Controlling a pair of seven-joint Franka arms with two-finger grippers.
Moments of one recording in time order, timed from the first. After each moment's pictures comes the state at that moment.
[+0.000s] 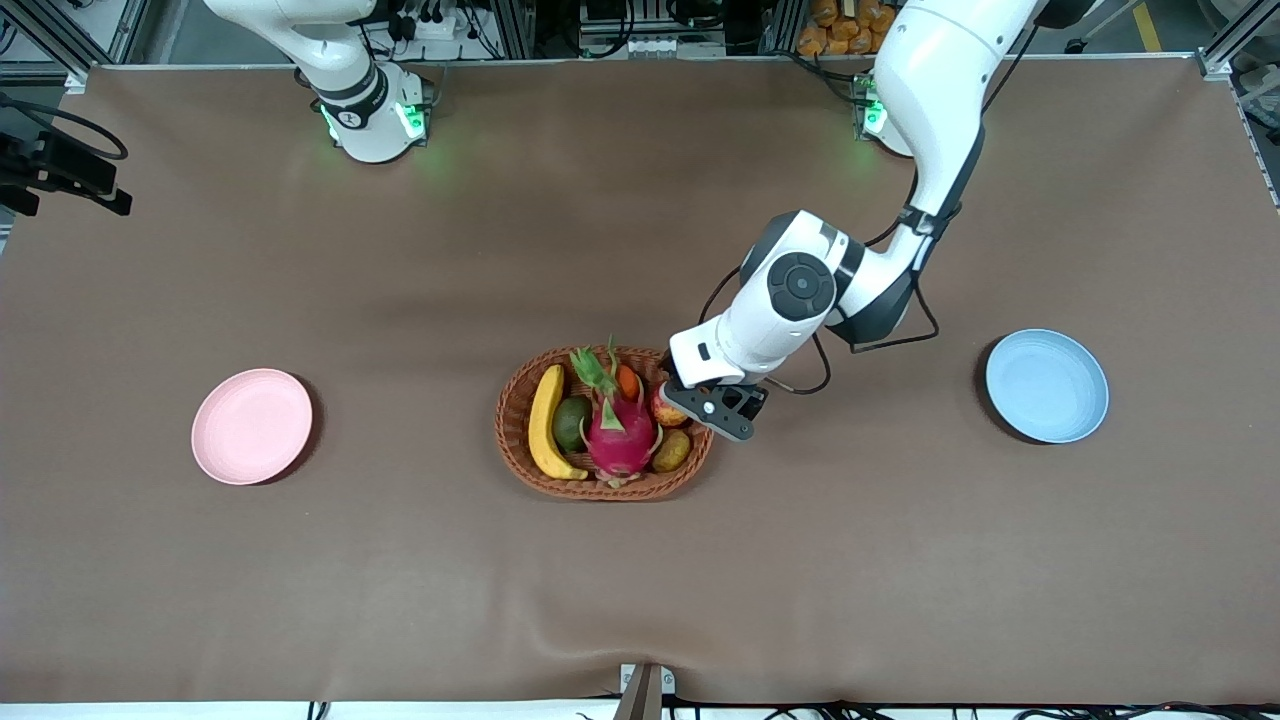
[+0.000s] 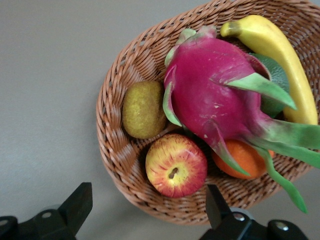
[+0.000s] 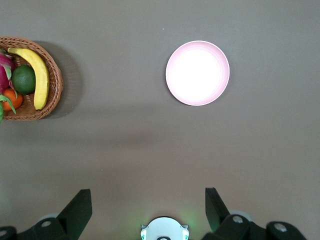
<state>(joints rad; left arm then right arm) -0.49 0.61 -0.15 -1.62 -0.13 2.42 -0.03 0.01 0.00 -0.05 -1.39 0.03 1.29 -0.01</state>
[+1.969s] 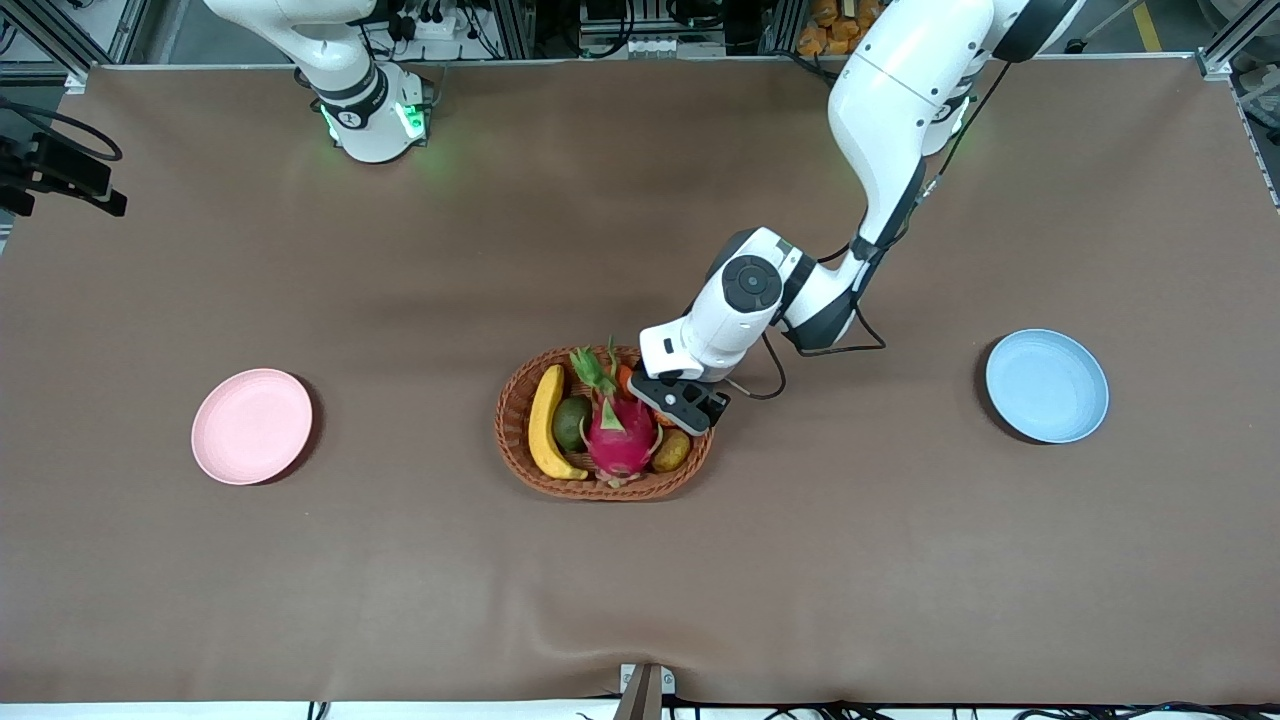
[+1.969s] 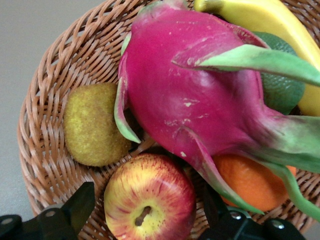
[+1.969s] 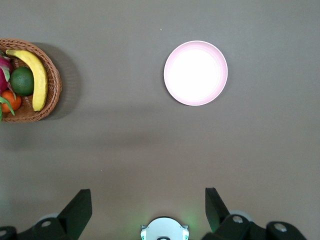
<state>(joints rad) -0.56 0.74 -0.15 -1.63 -0.06 2.64 -0.02 0.01 0.01 -0.06 -1.39 0.03 1.29 -0.01</state>
